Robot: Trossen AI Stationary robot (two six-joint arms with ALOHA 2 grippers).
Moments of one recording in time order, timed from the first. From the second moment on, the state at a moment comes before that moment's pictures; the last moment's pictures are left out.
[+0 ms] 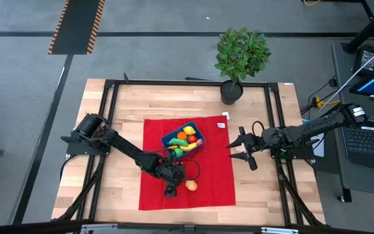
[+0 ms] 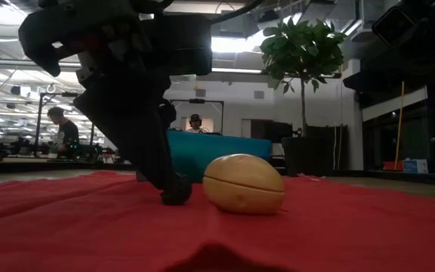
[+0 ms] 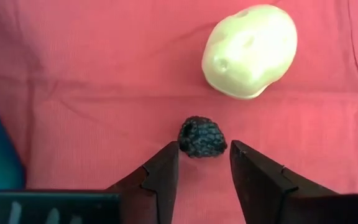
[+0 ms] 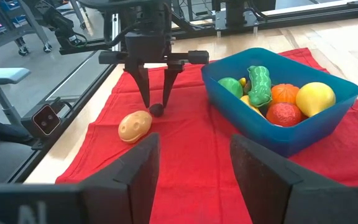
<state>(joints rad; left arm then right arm) -0.41 1.91 1.14 -0.29 -0.12 -0.50 0.25 0.79 0.17 0.36 0.03 0.20</state>
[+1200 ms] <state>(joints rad) -0.41 1.94 1.14 -0.26 -0.18 -0.56 0.25 0.79 0.17 0.36 0.03 0.20</state>
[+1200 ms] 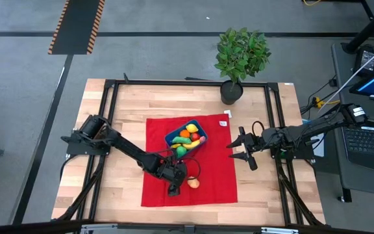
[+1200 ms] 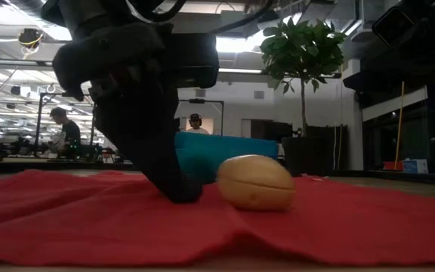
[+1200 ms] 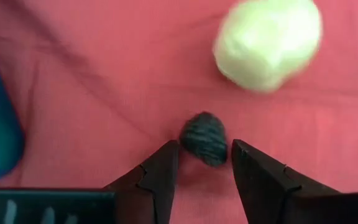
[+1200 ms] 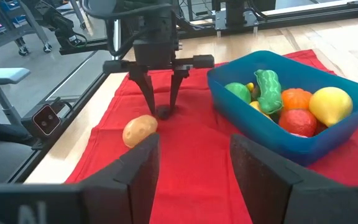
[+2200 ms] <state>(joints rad) -0.41 1.94 1.14 -0.25 -0.17 -0.51 0.25 0.79 0.17 0.36 0.03 0.20</state>
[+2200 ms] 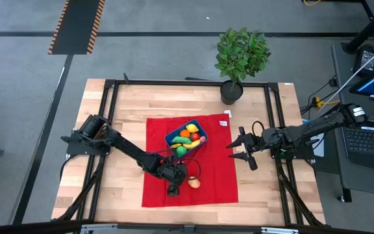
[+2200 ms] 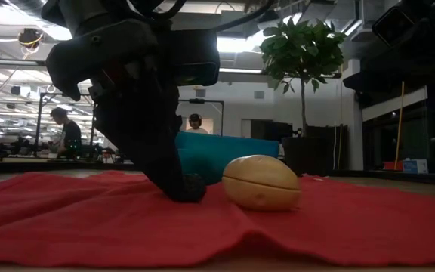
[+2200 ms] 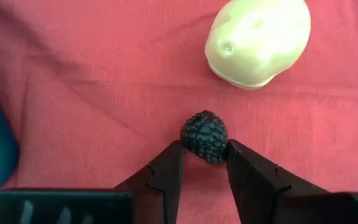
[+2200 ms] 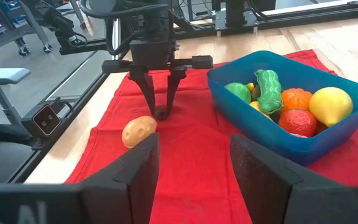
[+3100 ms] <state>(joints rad) -0.41 1.94 1.14 -0.28 -0.11 -0.51 0.25 0.79 0.17 0.36 0.03 0.20</state>
